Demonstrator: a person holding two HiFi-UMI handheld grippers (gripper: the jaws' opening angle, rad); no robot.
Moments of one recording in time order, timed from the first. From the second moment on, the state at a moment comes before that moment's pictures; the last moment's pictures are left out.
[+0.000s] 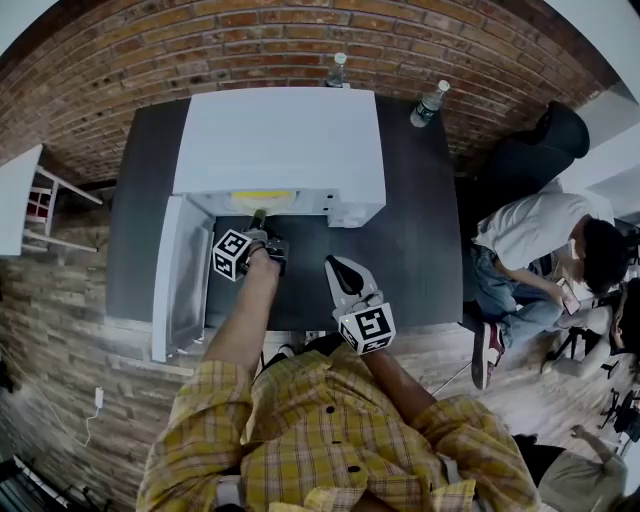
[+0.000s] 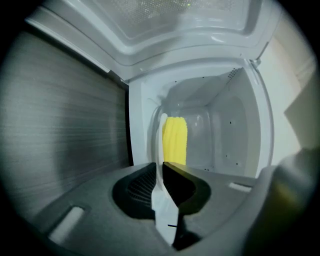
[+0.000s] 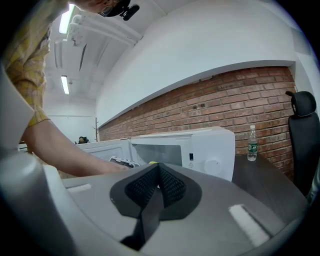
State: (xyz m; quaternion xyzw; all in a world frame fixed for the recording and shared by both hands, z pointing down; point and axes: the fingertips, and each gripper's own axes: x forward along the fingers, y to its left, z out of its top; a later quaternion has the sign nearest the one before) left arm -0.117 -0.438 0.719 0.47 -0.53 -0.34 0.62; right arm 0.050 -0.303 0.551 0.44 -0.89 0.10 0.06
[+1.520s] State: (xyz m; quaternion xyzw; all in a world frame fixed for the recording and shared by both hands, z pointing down) left arm -0.097 -0.351 0.618 0.56 -0.45 -0.34 0.61; right arm 0.027 -0.270 0.548 0.47 -0.88 0.09 0.10
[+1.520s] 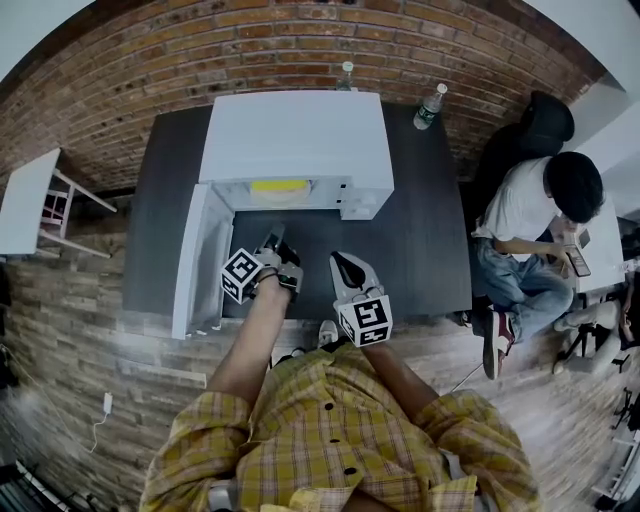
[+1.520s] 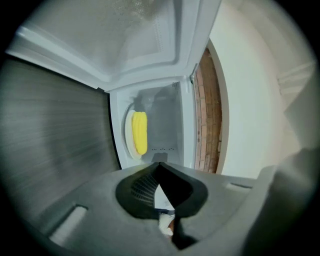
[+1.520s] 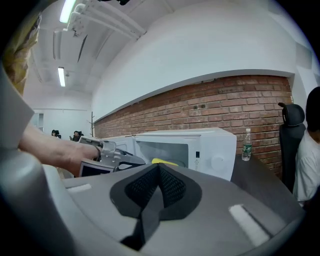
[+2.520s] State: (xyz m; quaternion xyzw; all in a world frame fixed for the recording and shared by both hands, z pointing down) left arm -0.050 -0.256 0.542 0.80 -0.42 -0.18 0.40; right arm 0.032 -0.230 0.535 0.48 -0.87 0.12 0.04
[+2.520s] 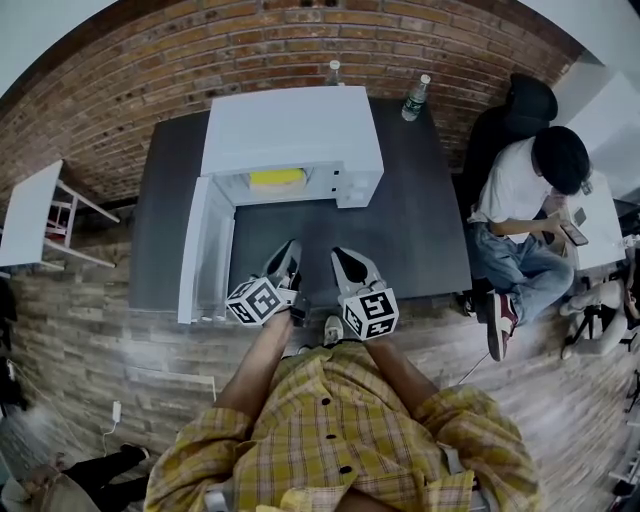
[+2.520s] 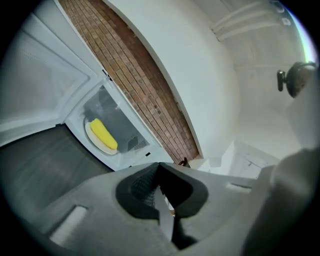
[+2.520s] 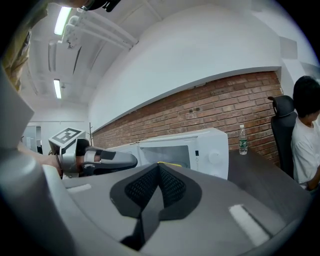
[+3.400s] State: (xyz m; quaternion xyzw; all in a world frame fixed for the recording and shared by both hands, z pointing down) left arm -0.044 -0.217 0.537 0.87 -0.46 0.00 0.19; right arm 0.033 -0.219 0.536 0.48 -0.87 0.13 0.03
